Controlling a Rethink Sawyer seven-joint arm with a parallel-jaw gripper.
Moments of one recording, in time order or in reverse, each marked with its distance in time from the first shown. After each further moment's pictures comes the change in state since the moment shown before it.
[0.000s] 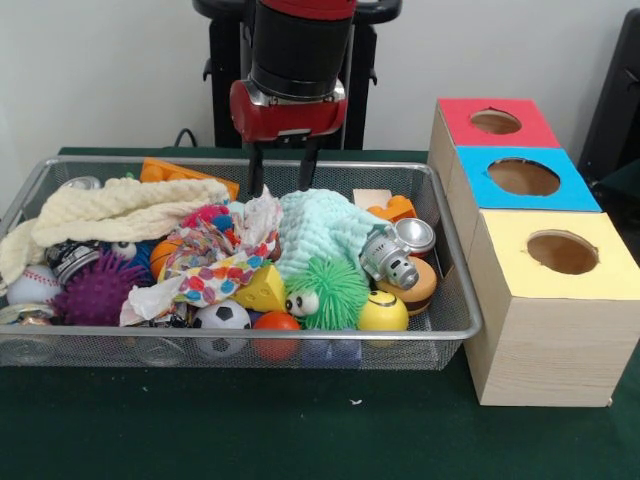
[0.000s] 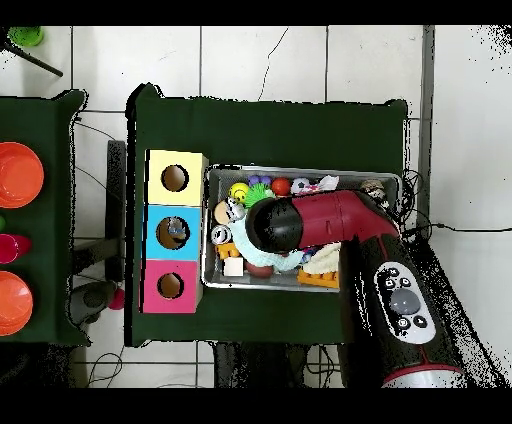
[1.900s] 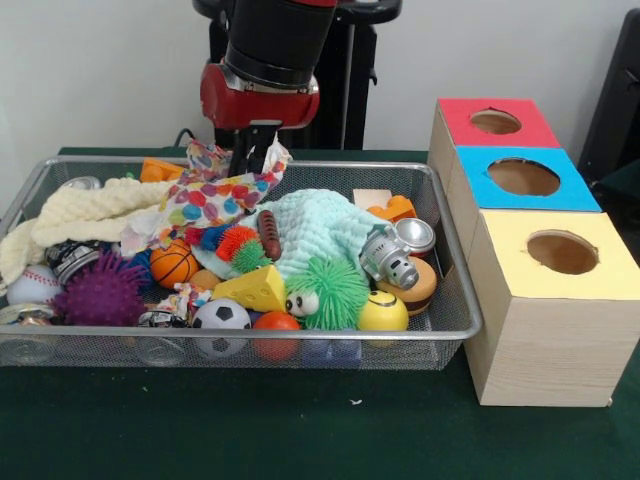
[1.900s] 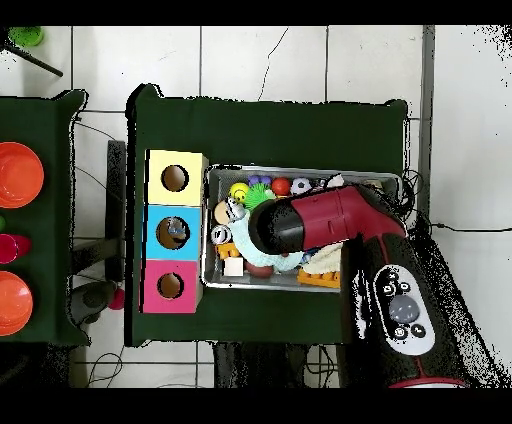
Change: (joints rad) arm 0.016 -0.035 -0.016 -0.034 -0.137 0.000 0.000
